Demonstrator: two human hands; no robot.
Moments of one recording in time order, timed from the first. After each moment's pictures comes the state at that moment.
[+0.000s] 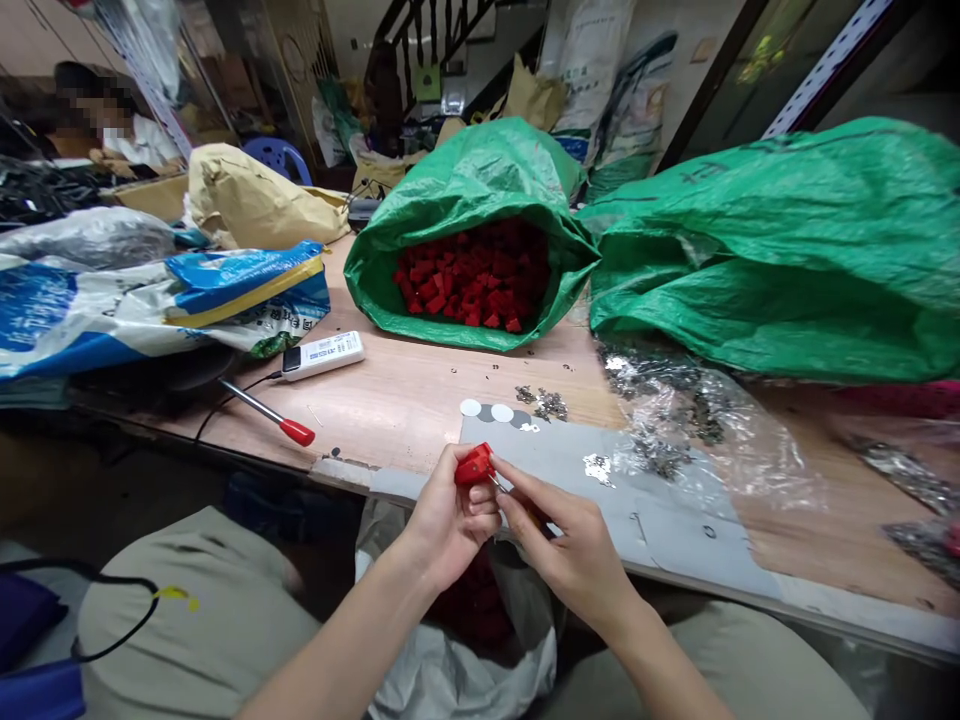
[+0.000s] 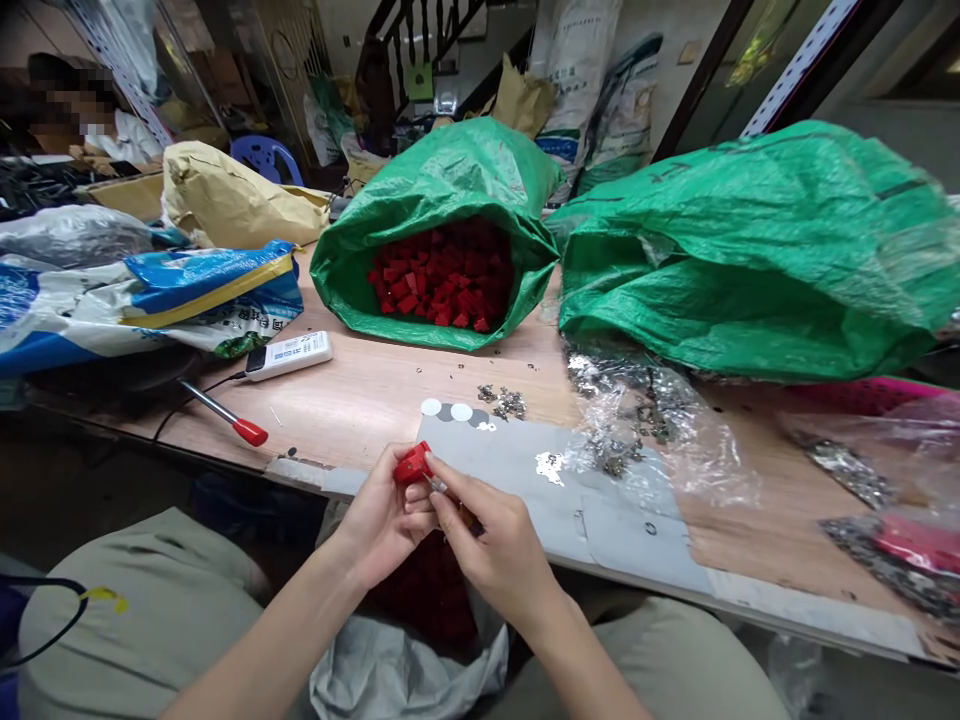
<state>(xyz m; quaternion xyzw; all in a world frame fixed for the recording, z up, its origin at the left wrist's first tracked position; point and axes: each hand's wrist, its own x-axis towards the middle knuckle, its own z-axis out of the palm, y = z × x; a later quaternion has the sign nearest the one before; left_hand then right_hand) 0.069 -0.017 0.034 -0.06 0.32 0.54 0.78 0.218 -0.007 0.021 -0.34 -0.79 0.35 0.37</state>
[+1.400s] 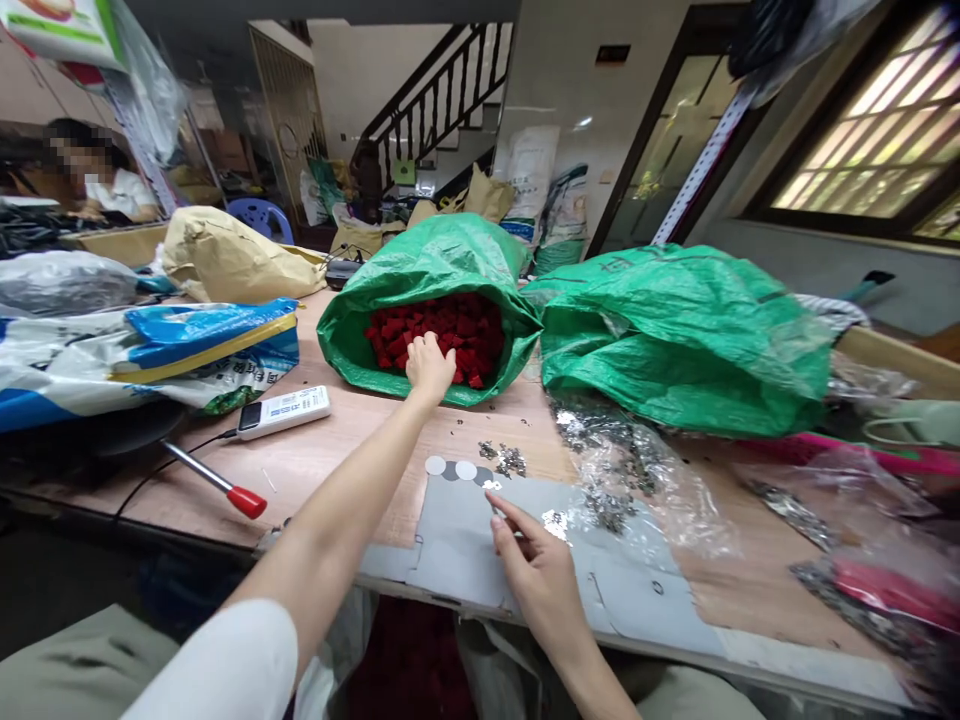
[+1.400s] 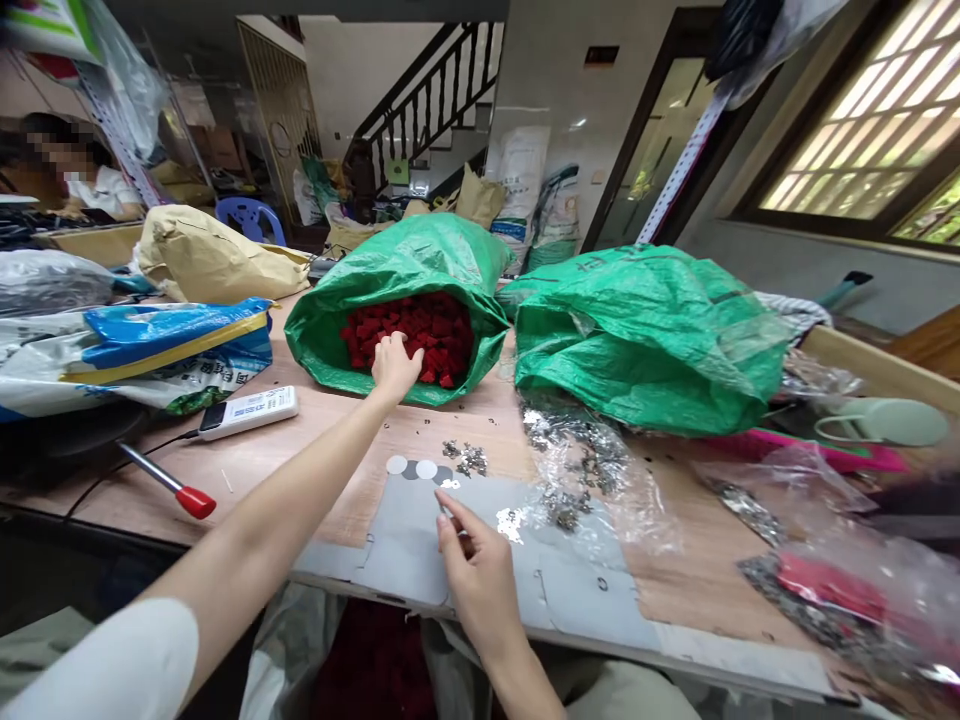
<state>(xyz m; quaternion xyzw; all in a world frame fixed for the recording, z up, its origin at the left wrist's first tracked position) 0.042 0.213 0.075 0.54 0.75 0.38 0.06 0.226 0.014 0.005 -0.52 -0.63 0.39 0.43</state>
